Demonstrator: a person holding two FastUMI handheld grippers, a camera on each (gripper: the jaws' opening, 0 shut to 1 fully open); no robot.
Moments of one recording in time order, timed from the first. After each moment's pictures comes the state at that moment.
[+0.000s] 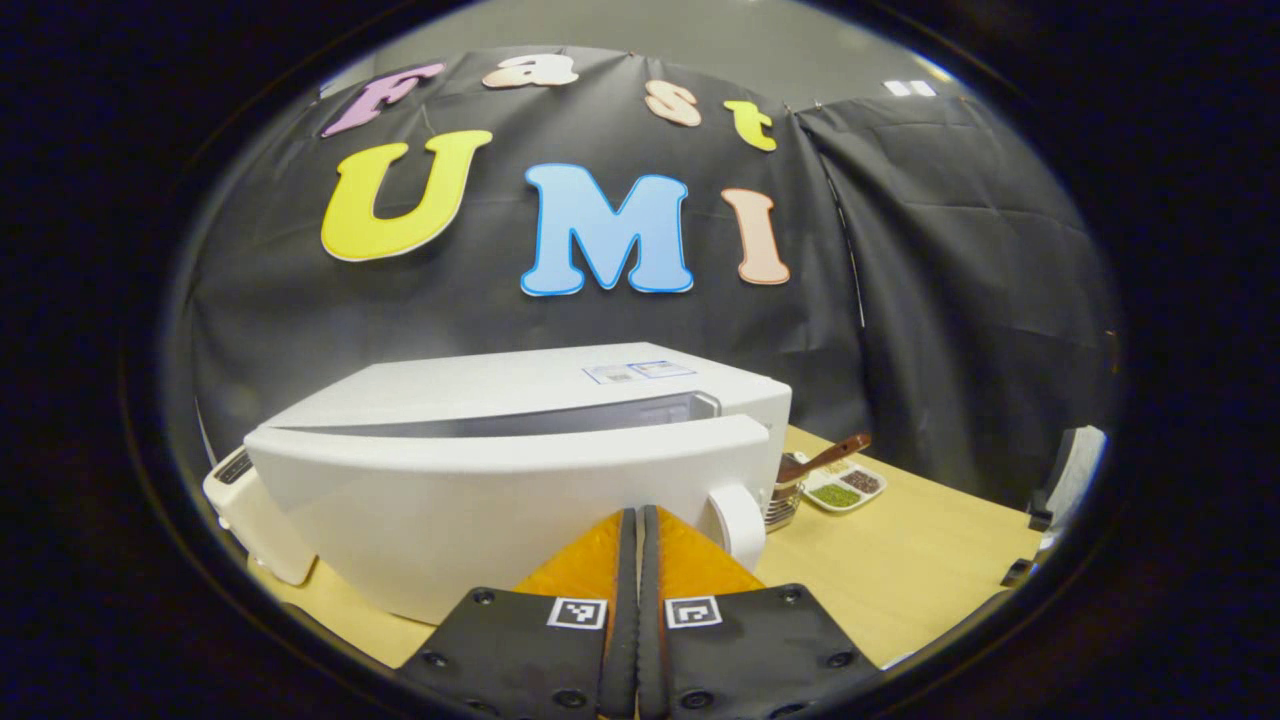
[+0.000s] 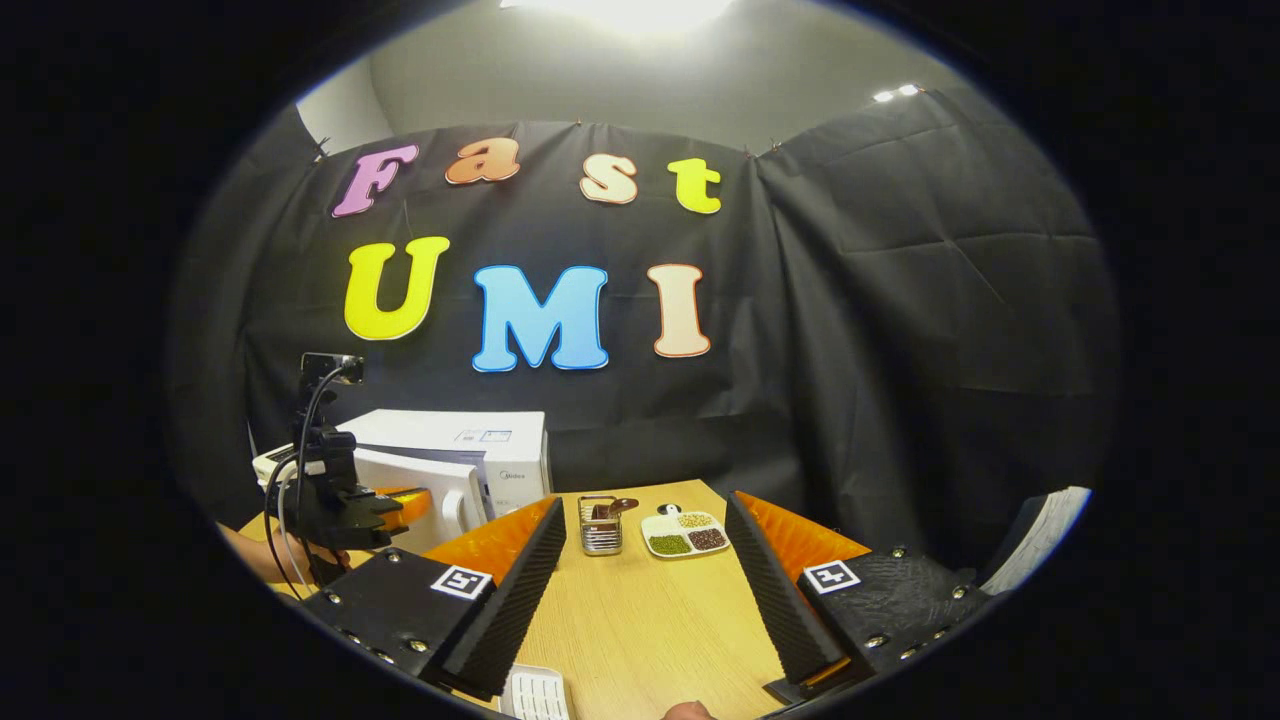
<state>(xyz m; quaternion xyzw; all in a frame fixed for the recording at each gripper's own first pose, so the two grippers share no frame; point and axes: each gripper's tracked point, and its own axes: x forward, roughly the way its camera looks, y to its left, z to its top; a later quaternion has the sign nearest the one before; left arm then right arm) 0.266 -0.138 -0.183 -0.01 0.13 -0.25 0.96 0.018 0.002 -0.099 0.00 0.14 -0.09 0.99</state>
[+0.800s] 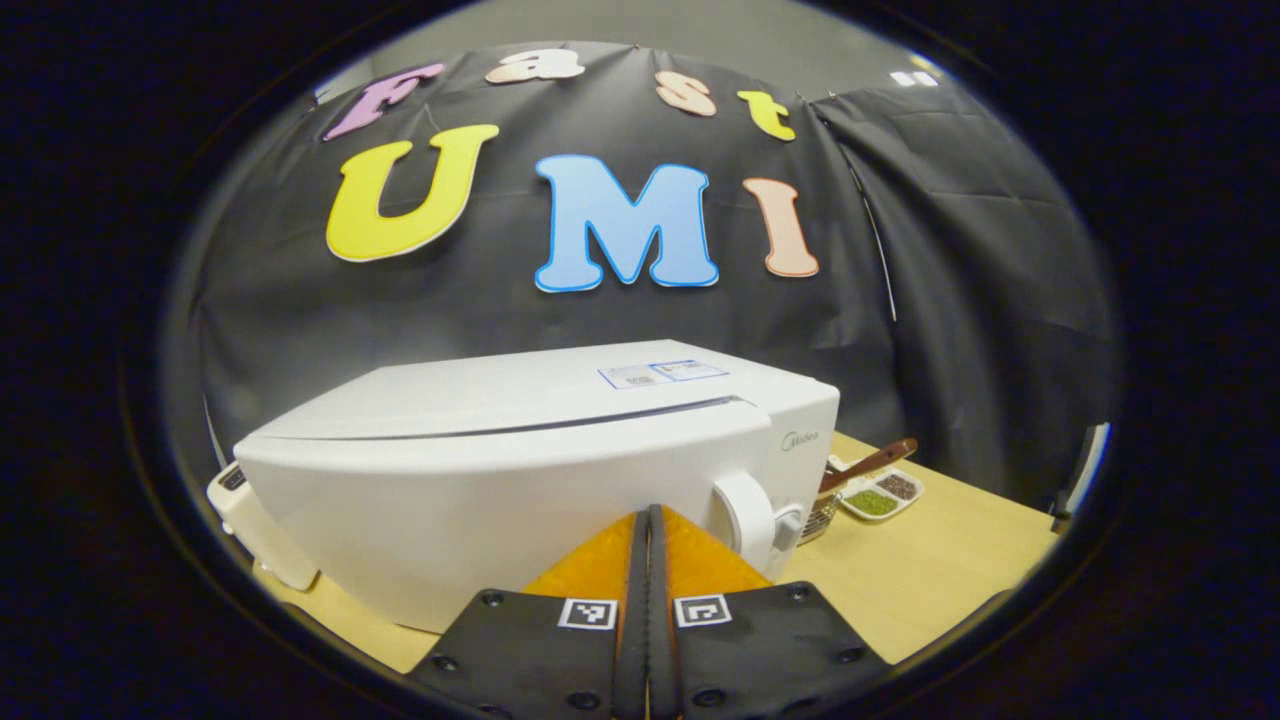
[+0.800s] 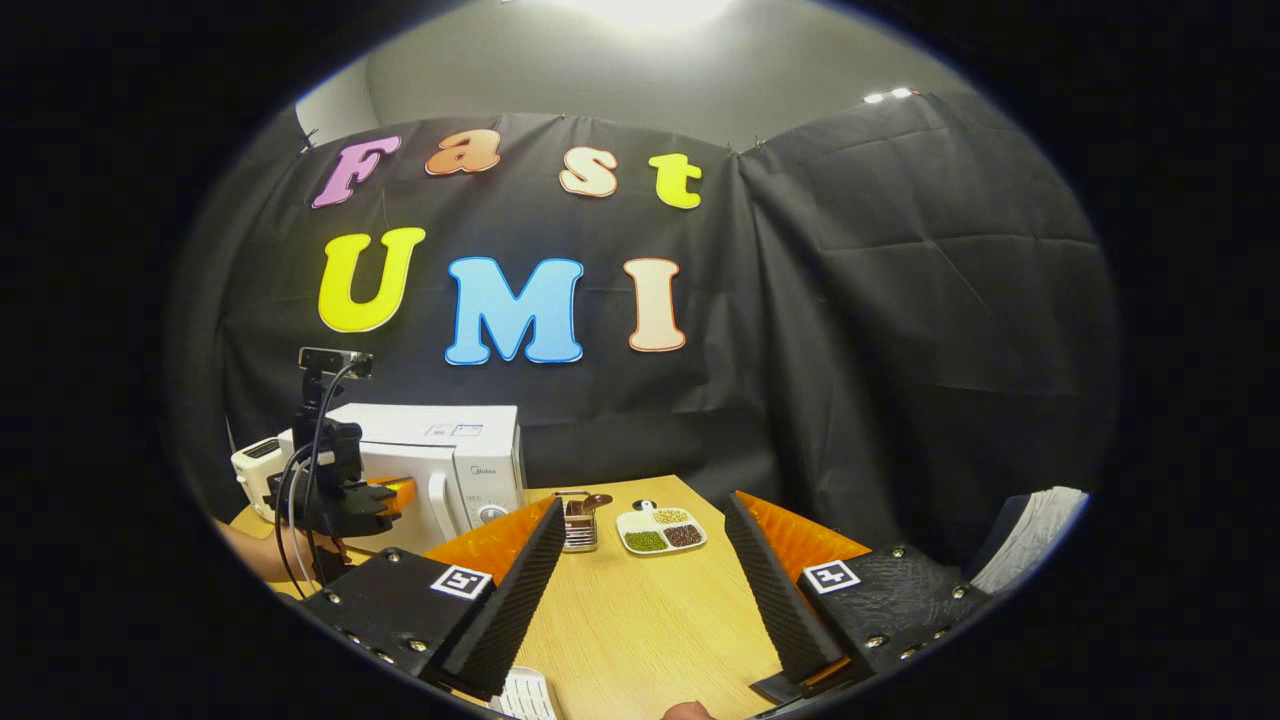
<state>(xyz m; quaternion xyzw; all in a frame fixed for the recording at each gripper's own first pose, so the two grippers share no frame) 0.298 -0.144 -0.190 0.00 0.14 -0.22 0.97 0.020 -0.008 -0.100 0.00 0.14 -0.12 0.98</state>
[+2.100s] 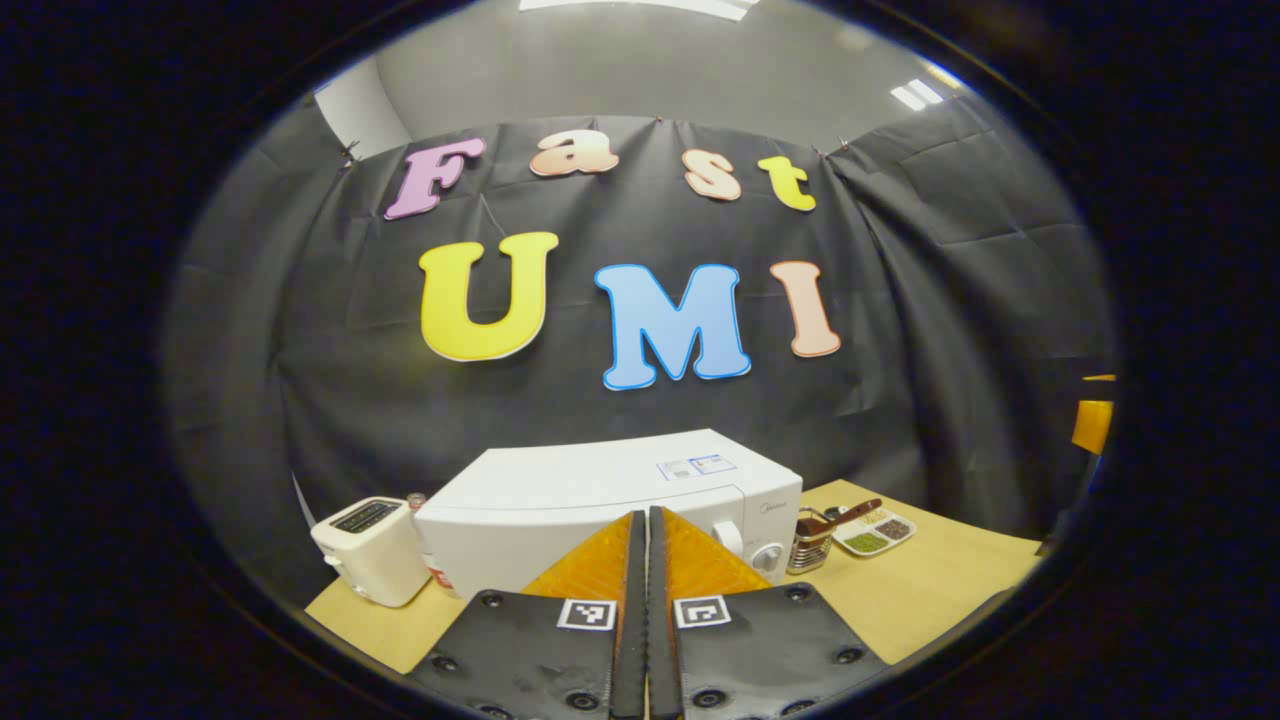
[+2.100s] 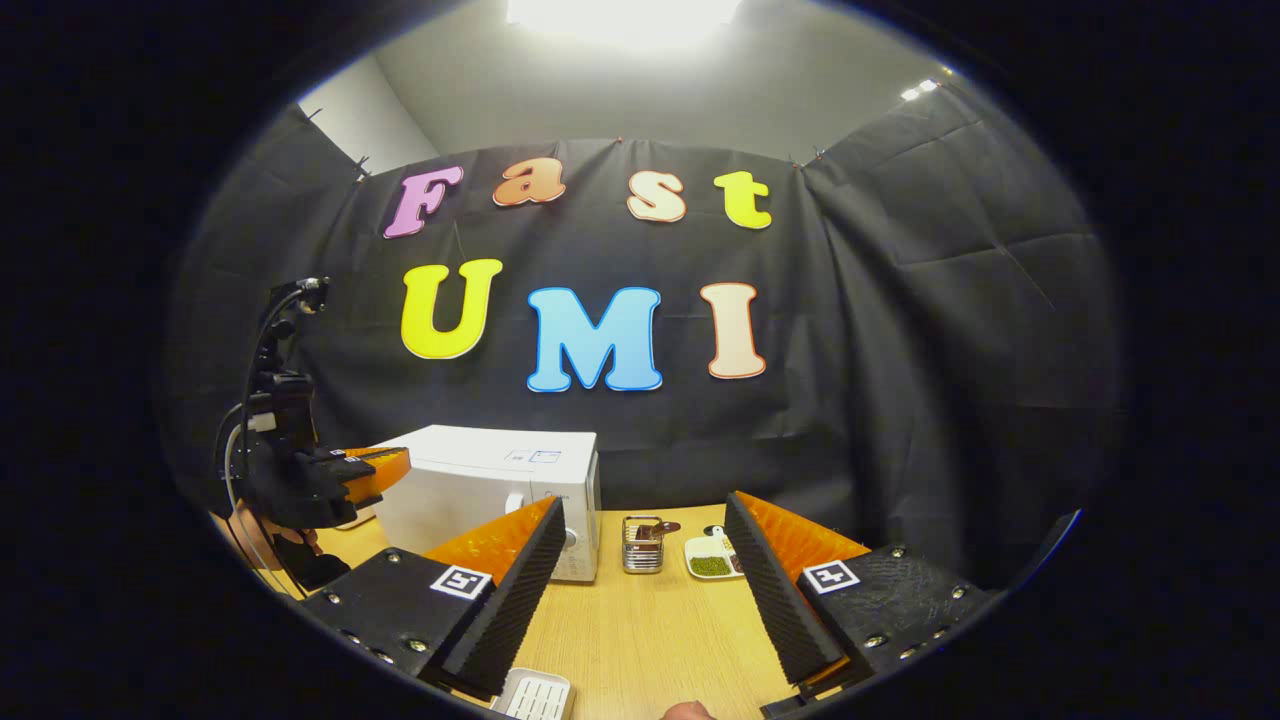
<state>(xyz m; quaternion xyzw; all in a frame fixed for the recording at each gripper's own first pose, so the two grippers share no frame) 0.176 -0.065 -0.055 0.01 0.04 -0.12 0.99 0.027 0.014 -0.068 0.01 0.11 0.02 0.99</state>
